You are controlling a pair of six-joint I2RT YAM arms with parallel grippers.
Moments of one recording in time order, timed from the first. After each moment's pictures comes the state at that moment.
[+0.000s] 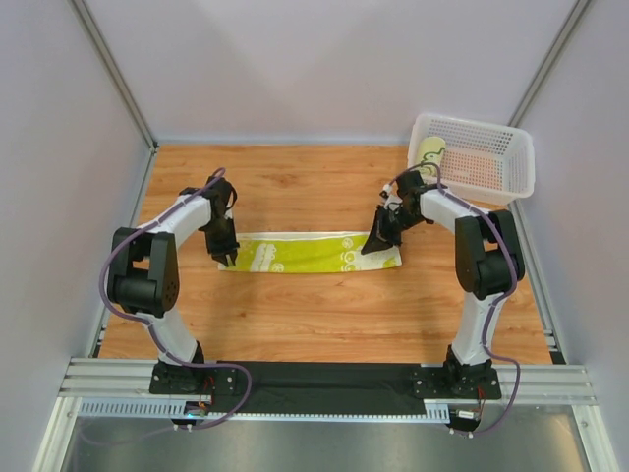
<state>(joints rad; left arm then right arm) -0.15 1.75 1.21 -0.89 0.00 -0.37 0.21 1.96 1.37 -0.73 -0.69 0.43</state>
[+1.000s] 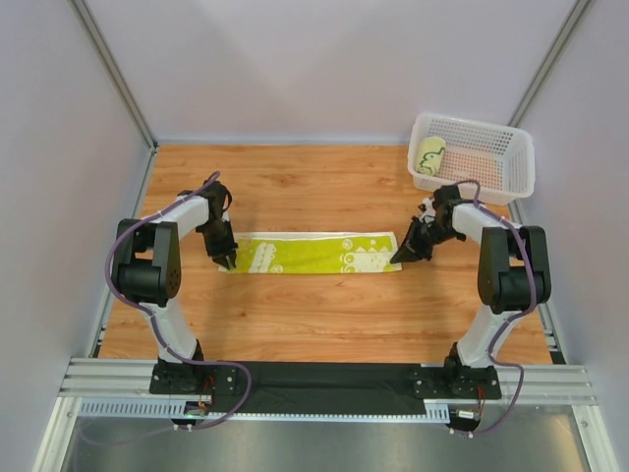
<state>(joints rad) -0.10 1.84 1.19 -0.82 0.07 -0.40 -0.01 1.82 1.06 -0.67 -0.64 0.46</state>
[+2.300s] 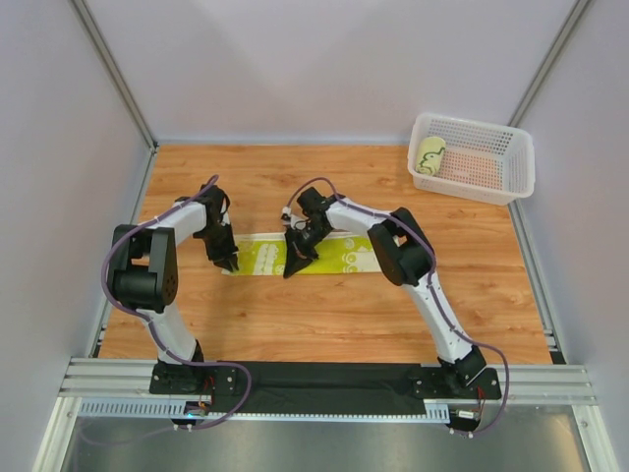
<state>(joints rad) -0.09 1.79 1.11 -0.76 0.14 -0.37 0.67 2.52 1.94 -0.75 -0.91 0.44</state>
